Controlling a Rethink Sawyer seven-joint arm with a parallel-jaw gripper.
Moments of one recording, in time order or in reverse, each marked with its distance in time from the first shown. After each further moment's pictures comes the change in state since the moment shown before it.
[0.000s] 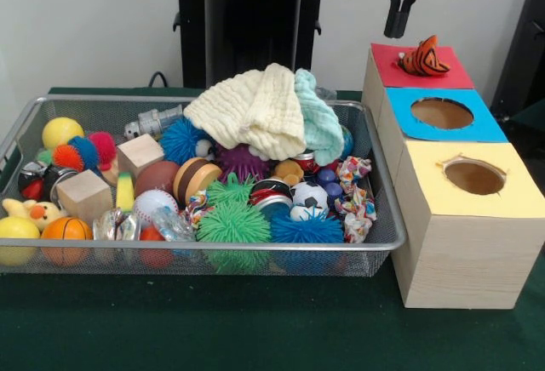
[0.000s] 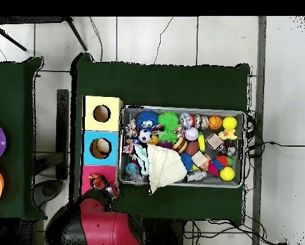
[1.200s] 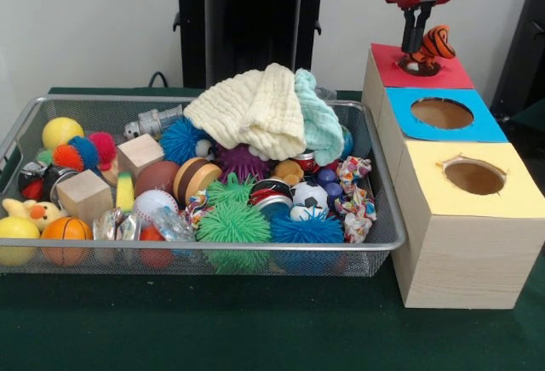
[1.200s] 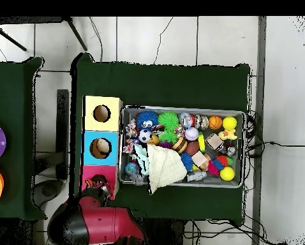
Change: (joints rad) arm -0.123 0.016 0.185 0.070 0.017 -0.075 0.000
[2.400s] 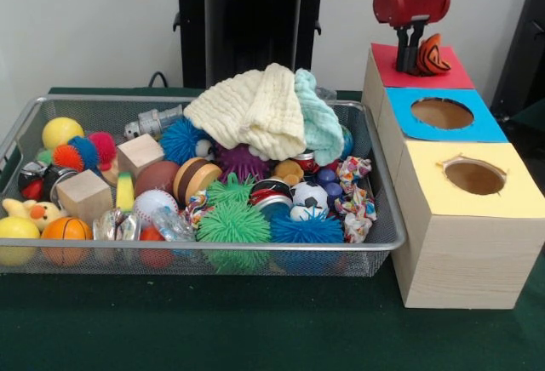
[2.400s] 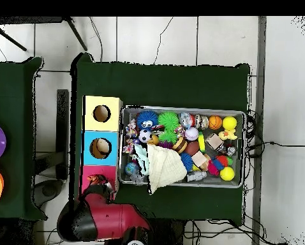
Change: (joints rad) arm -0.073 0.054 0.061 0.020 -0.028 -0.121 0.000
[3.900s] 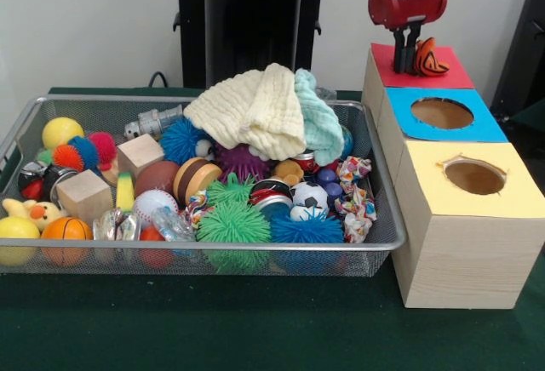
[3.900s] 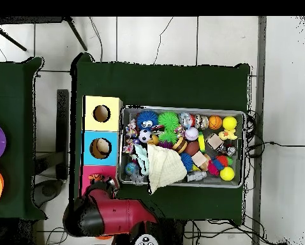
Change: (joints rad) arm -0.088 -0.003 0.064 0.002 -0.028 0.015 0.000
